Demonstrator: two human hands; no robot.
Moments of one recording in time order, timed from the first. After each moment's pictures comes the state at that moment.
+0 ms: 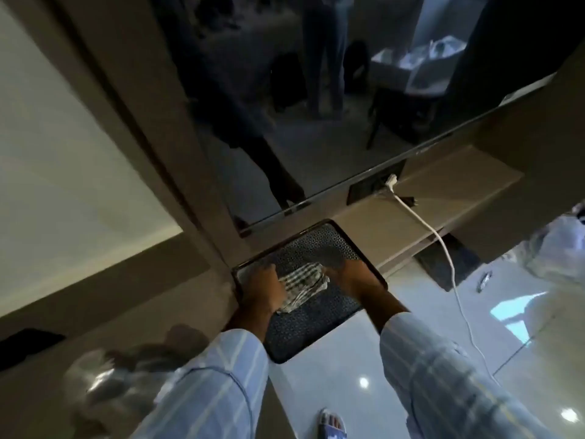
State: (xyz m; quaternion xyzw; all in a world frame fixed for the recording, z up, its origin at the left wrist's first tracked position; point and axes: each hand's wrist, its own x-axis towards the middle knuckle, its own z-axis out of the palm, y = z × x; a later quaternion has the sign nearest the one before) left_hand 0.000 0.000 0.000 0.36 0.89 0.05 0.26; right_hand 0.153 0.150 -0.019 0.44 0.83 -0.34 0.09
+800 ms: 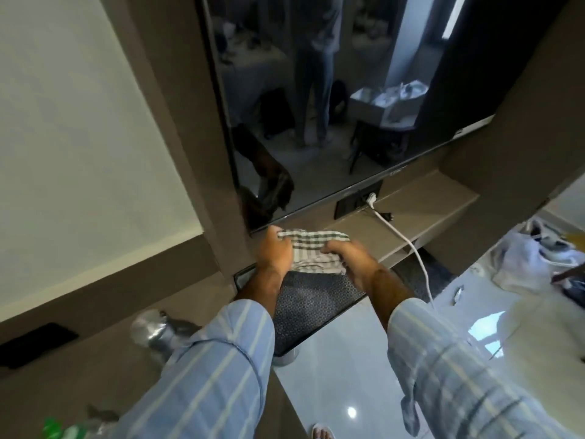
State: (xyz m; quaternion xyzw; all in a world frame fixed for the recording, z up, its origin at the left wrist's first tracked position) left_hand 0.023 0.003 0.122 0.22 0.83 0.43 0.28; right_hand 0.164 0.107 0.106 0.48 0.49 -0.71 -0.16
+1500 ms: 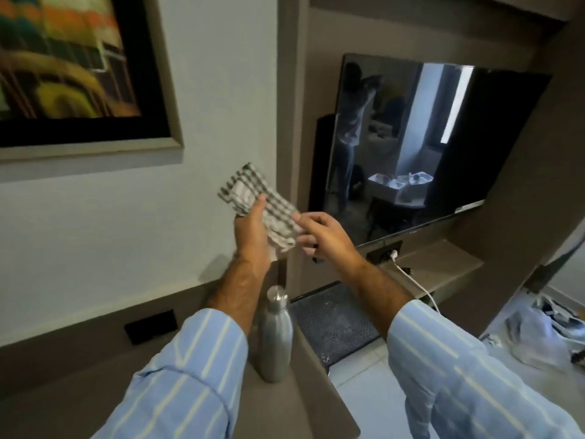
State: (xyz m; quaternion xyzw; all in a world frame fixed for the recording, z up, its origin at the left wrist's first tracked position) left_hand -0.023 -0.233 0.335 0.09 0.44 0.87 0.23; right_hand 0.094 -0.153 0.334 0.27 0.65 -0.66 -0.27
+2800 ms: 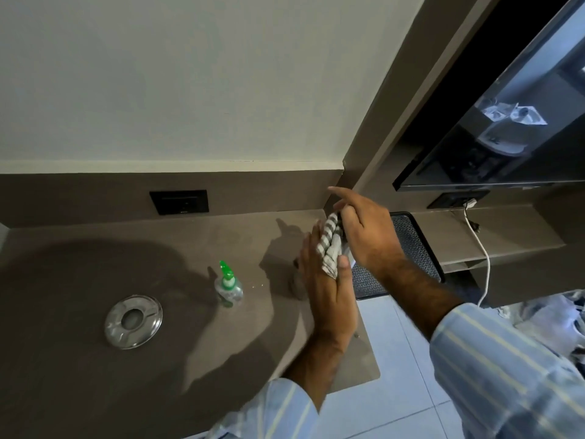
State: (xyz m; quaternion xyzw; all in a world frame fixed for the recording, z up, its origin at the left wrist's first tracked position) left_hand 0.061 -0.257 0.062 0.12 0.69 0.71 0.04; right_hand 0.032 -0.174 0.178 0.23 0.92 -0.27 -0.16
